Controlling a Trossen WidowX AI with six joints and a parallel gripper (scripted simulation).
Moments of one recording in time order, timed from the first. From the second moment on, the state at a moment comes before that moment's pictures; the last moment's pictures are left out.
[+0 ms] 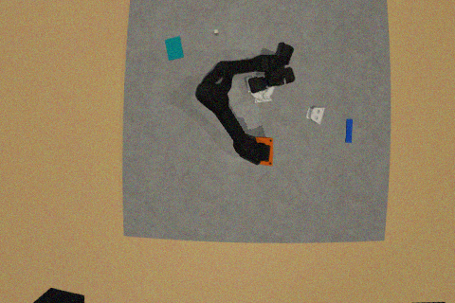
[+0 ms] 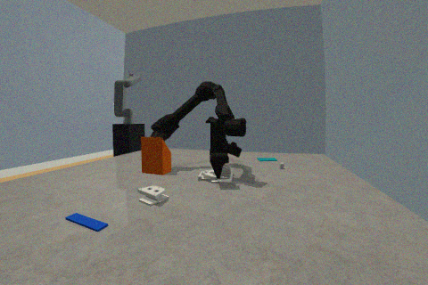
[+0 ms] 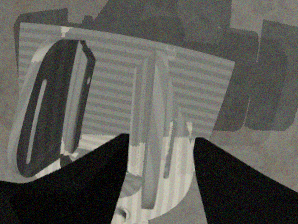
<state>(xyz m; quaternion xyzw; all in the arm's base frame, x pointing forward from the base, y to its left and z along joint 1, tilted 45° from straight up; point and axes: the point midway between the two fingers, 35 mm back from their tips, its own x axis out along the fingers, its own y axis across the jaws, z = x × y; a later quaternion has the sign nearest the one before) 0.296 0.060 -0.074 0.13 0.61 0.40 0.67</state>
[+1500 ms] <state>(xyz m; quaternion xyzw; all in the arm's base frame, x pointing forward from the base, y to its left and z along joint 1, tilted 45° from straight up) 0.296 0.061 -0.075 0.13 0.61 0.40 0.67</state>
